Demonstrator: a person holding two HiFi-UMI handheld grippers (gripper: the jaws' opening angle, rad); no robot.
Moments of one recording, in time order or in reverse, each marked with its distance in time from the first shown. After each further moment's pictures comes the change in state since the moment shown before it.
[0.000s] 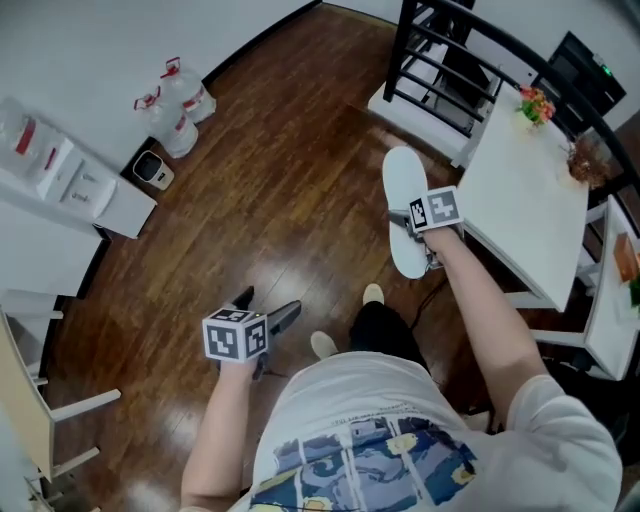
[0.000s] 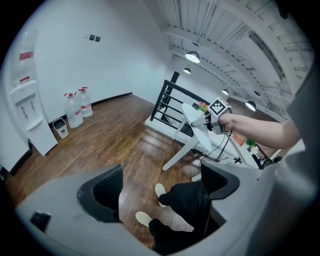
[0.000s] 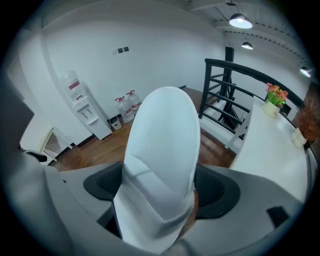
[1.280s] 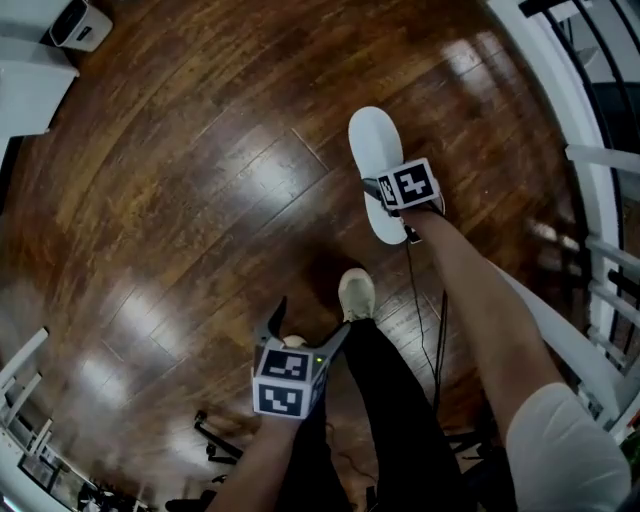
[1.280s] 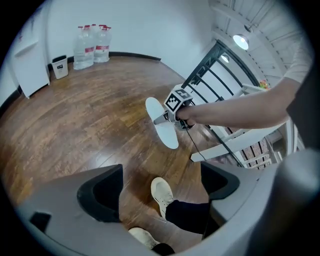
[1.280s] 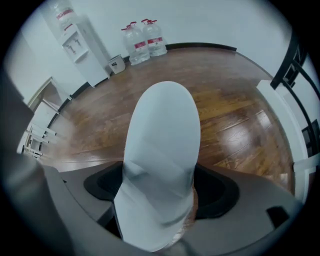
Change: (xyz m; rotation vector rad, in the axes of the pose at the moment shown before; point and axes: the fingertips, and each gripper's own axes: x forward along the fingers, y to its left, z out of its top) left arm 0.521 0.252 -0.174 -0.309 0.205 0.092; right arm 0.777 0.008 -0.122 -0.349 0.365 0.188
